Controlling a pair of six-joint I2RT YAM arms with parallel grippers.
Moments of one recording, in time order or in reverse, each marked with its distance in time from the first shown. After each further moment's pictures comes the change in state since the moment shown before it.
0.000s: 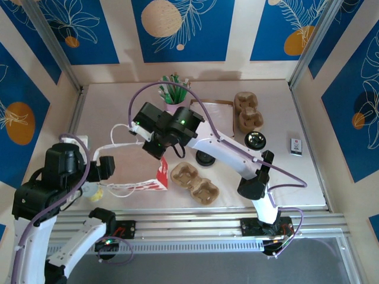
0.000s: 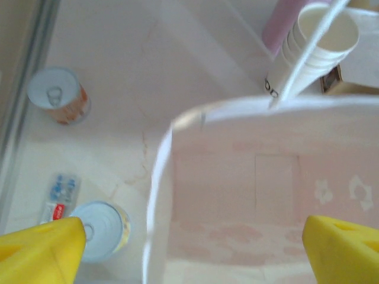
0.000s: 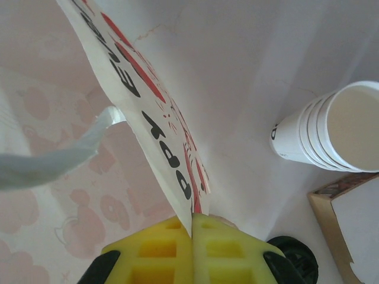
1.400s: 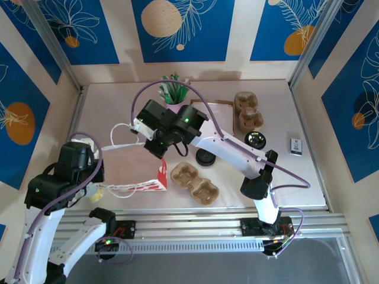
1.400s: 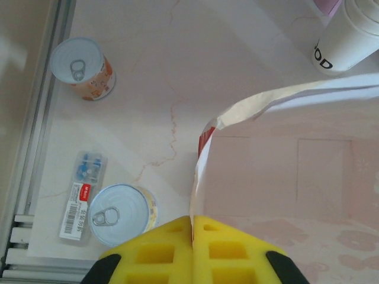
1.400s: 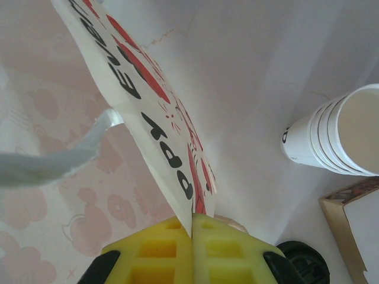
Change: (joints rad) left arm -0.014 0.024 -0.100 0.006 -0.107 0.006; right arm -0.012 -0.030 -0.033 0.023 -0.066 -0.010
